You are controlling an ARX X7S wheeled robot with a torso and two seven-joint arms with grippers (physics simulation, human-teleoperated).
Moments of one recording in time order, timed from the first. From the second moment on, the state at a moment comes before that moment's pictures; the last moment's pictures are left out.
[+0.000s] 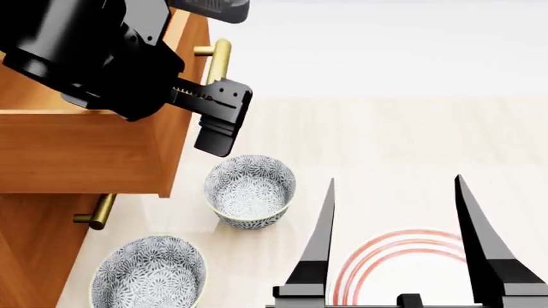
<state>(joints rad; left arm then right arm) -2.05 -0.05 1.73 -0.97 -2.22 -1.18 -0.45 0.16 0.54 -0.34 -0.94 0.31 0.43 0.63</state>
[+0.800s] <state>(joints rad) -2.07 -0.06 1.73 -0.77 -2.32 -1.07 -0.60 0.16 0.55 -0.35 -0.94 0.32 0.43 0.65</state>
